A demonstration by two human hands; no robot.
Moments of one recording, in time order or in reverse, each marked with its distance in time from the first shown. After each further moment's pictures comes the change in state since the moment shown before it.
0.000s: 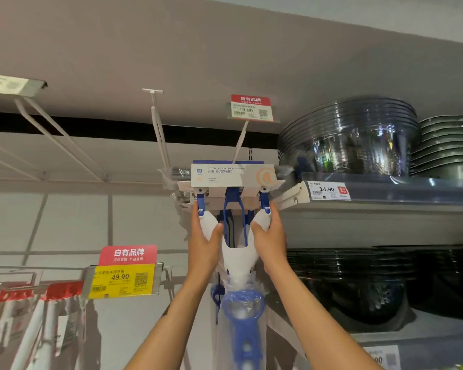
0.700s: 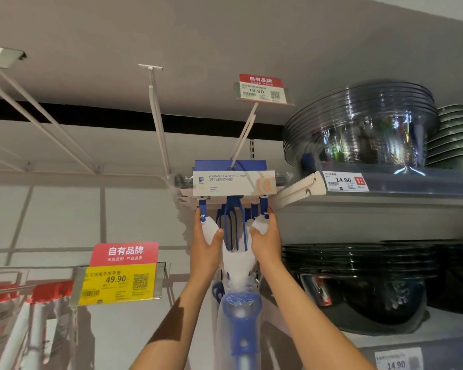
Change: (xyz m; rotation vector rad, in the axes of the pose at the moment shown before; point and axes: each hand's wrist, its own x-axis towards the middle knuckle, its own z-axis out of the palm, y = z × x) left_hand 0.018 -0.058 0.006 0.035 -0.011 -0.127; right_hand 0.017 0.041 0.033 -0.017 0.013 0.092
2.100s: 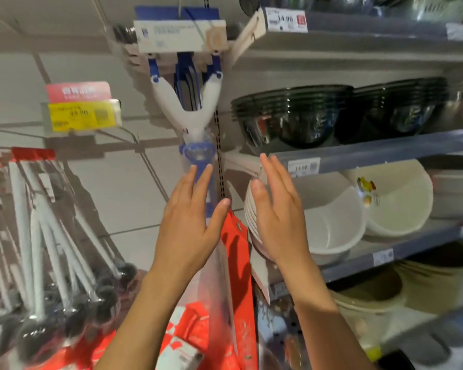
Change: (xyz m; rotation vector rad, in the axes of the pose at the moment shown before) left_hand -0.287 0.077 -0.079 0.663 -0.417 0.232; right_hand -0.287 -0.012 -0.166 -0.374 -0.092 -0.174
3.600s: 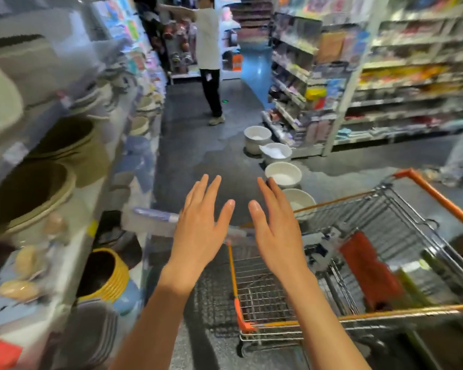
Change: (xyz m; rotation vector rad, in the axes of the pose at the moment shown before) left_hand -0.338 0.268 0.048 -0.926 -1.089 0.687; right_hand -0.467 -0.142 -0.200 -0.938 0.806 0.929
